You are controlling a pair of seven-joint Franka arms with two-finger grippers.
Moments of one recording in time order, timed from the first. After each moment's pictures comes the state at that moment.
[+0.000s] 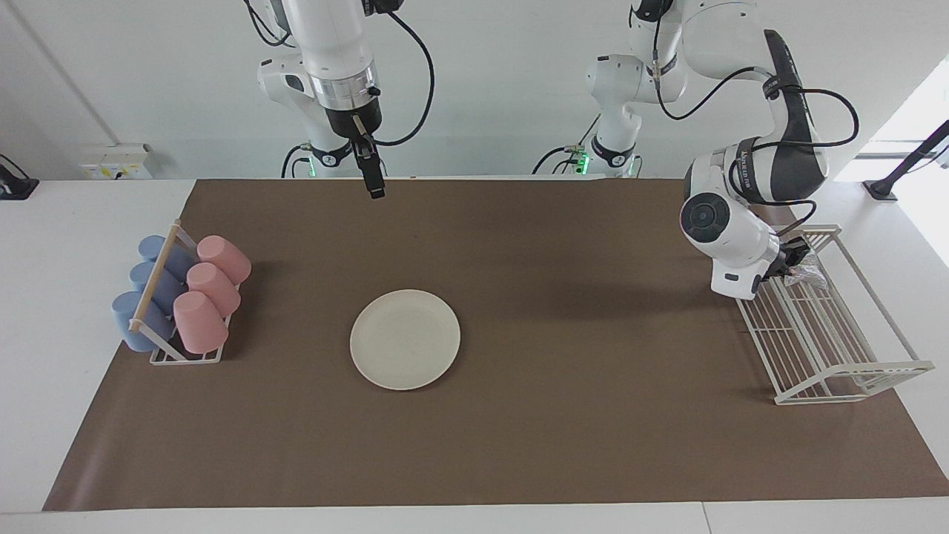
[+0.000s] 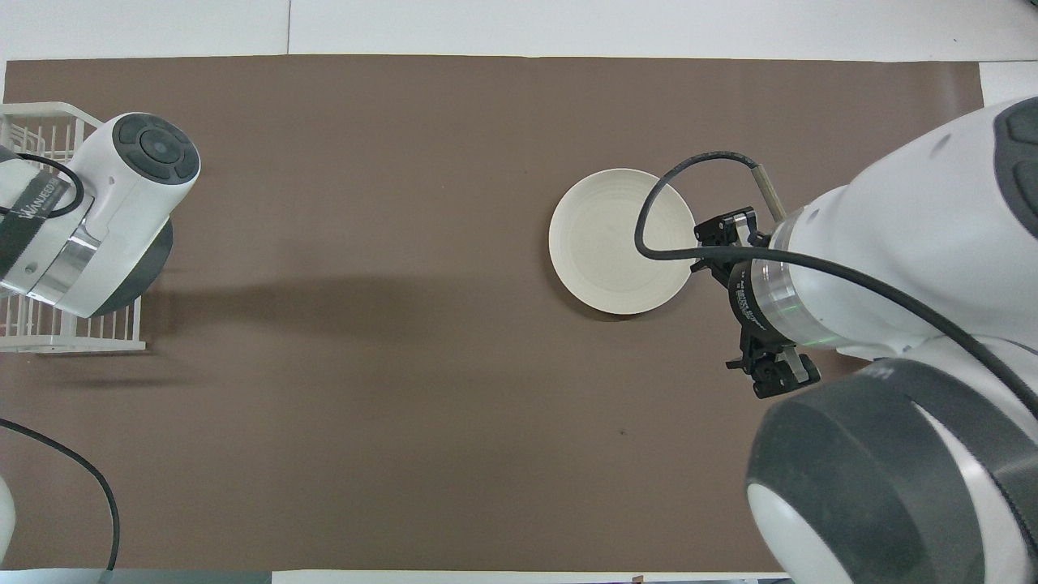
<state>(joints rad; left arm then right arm) -0.23 0.25 0.08 -1.81 0.85 1.72 -0.51 0.18 -0.04 0.20 -1.62 0.05 1.55 1.67</state>
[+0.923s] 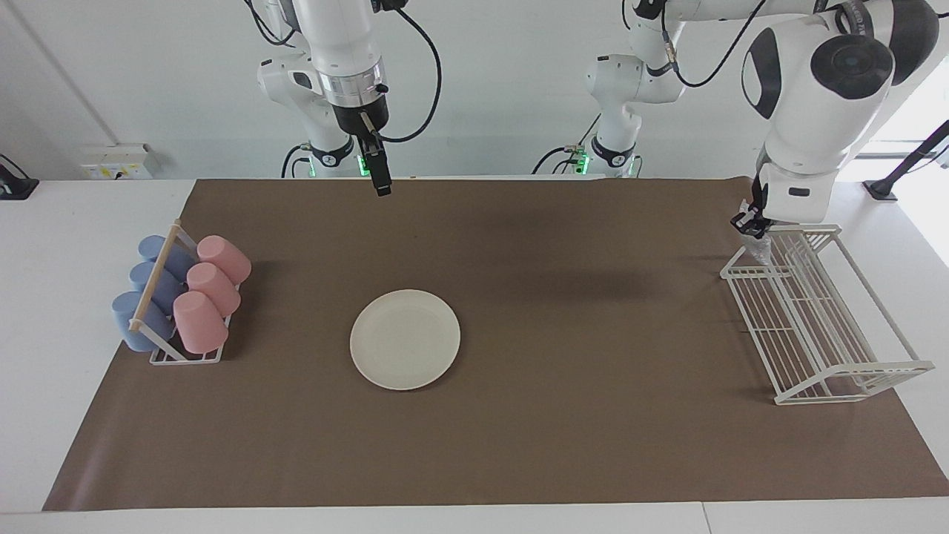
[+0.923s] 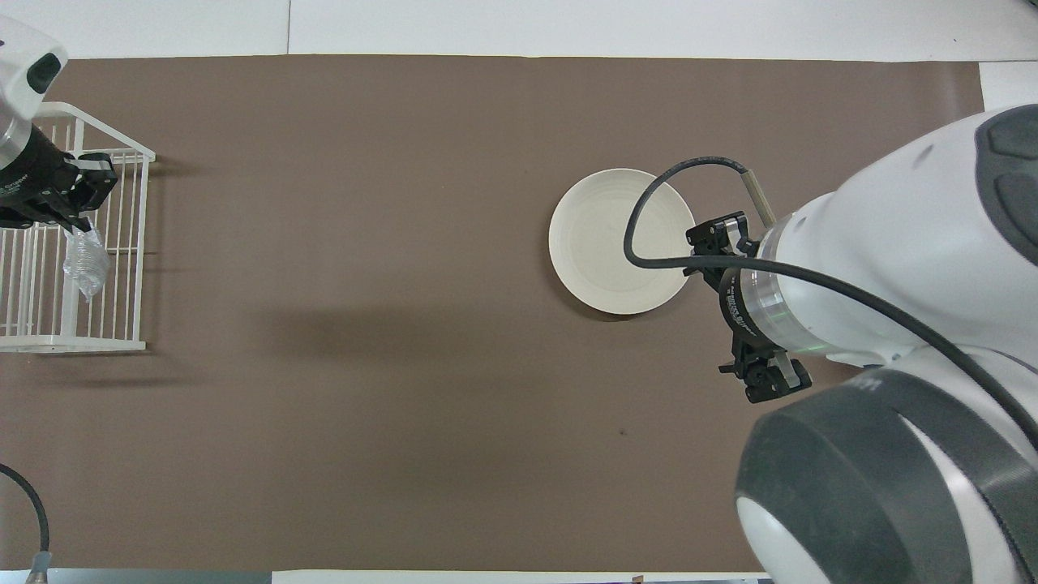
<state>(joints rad) -0.22 0.23 0.09 -1.29 0.13 1.38 -0.46 0.19 -0.05 0.21 -1.62 0.05 1.55 1.68</state>
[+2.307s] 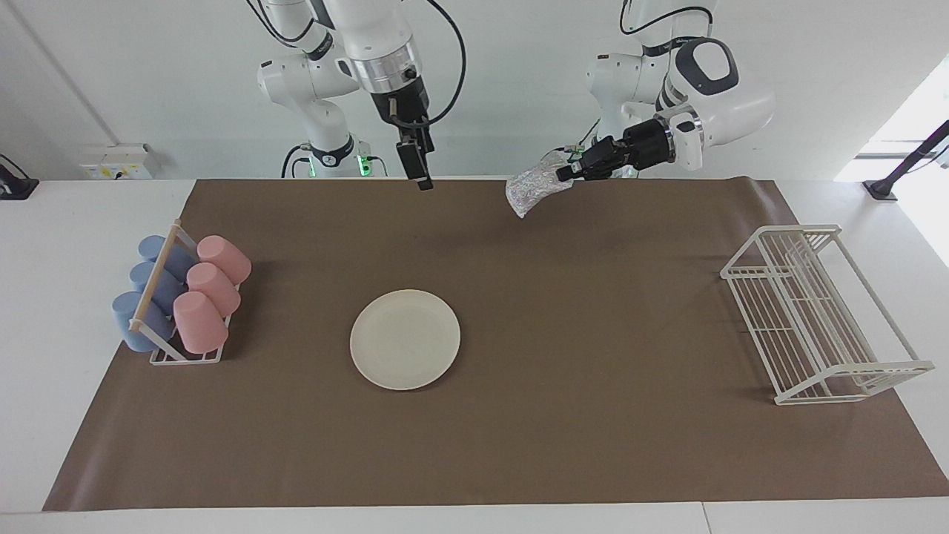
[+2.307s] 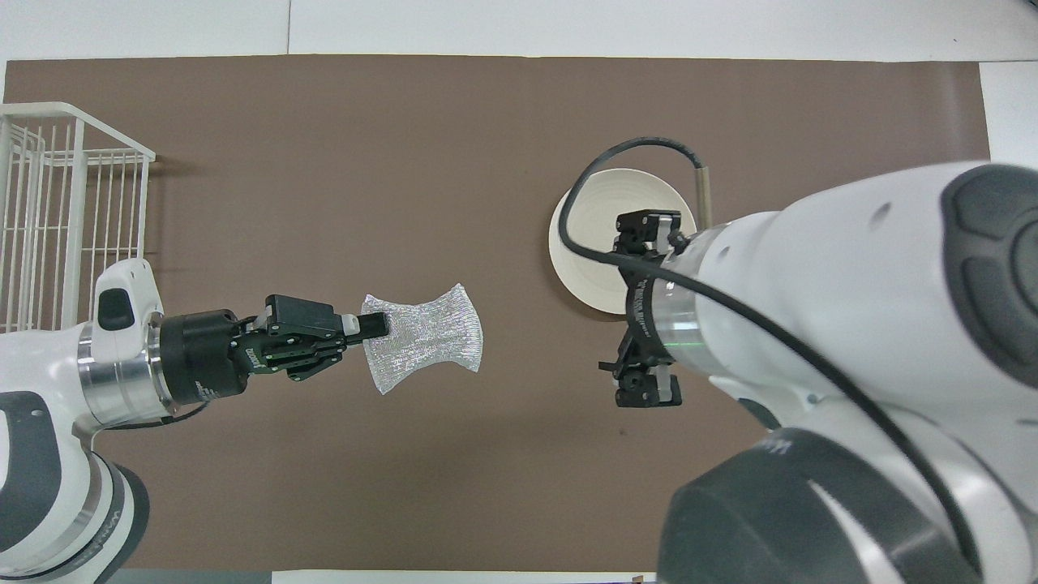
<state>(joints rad) -0.32 -0.37 0.08 -2.40 -1.49 2.01 0.09 0.31 -0.05 0.21 -1.65 0.19 1.79 2.10</state>
